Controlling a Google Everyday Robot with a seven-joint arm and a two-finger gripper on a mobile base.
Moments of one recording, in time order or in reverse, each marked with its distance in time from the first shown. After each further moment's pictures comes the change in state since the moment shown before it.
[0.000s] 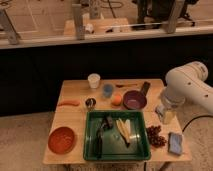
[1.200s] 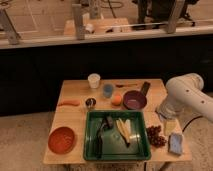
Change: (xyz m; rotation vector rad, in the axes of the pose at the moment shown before) arm 0.012 0.048 0.060 -0.172 -0.055 -0.021
